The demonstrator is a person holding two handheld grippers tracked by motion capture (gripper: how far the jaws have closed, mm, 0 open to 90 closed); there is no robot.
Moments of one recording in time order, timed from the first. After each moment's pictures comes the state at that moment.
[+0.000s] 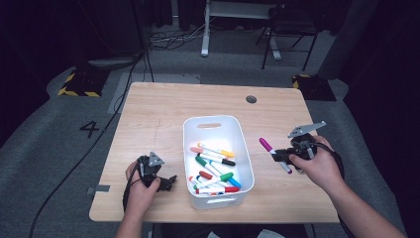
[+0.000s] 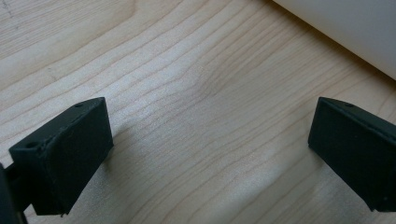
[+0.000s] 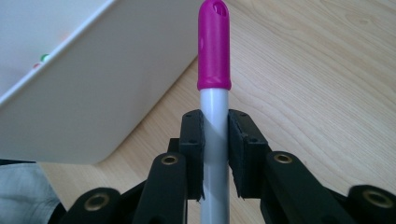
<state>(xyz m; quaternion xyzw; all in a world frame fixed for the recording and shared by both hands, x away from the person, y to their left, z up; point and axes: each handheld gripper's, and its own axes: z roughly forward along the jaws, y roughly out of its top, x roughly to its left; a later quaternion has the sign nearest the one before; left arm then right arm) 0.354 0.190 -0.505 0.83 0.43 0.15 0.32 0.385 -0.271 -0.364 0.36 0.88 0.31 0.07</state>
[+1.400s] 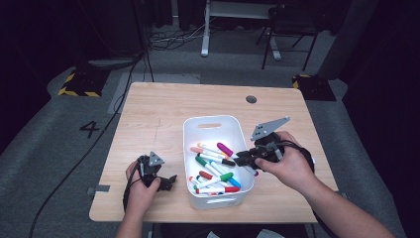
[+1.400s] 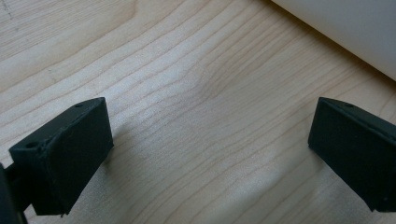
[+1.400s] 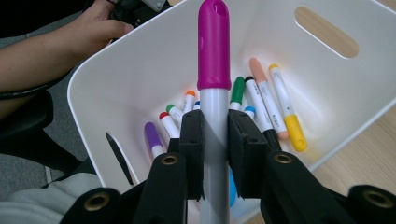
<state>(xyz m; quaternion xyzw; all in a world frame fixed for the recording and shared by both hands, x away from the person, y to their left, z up) 0.355 0.190 -0.506 0.83 0.43 0.15 0.32 0.358 -0.164 -0.318 0.22 0.91 0.36 0.03</state>
